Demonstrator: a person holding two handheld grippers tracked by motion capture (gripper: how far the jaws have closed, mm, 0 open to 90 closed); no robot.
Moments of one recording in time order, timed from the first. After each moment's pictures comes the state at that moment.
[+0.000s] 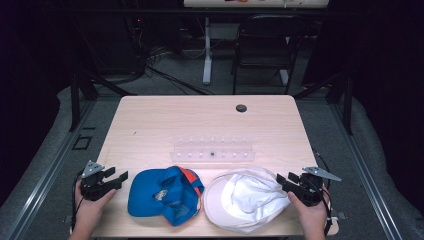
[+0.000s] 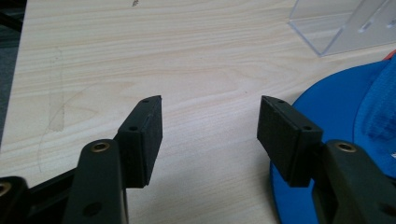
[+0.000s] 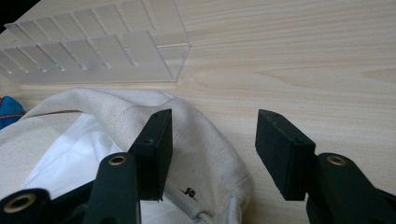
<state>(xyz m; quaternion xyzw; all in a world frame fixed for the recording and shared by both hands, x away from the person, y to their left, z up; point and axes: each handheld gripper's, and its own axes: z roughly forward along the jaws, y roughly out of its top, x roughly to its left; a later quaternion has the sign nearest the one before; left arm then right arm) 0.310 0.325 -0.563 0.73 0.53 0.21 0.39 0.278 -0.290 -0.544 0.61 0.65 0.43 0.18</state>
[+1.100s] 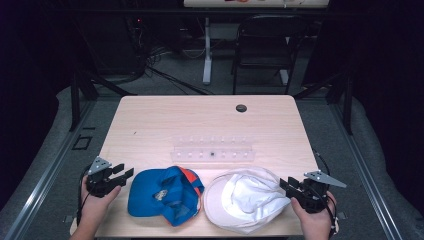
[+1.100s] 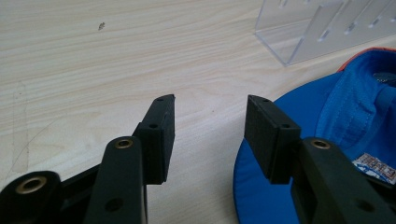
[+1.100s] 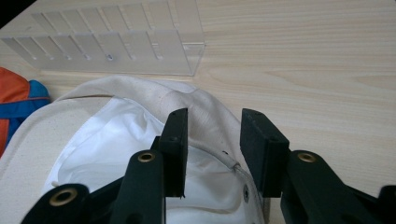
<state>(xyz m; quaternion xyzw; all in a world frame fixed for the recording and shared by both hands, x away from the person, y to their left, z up) 0.316 0.307 -0.550 0.75 0.49 0.20 0.40 0.250 -0.280 -0.517 0.59 0.67 0.41 0.19</state>
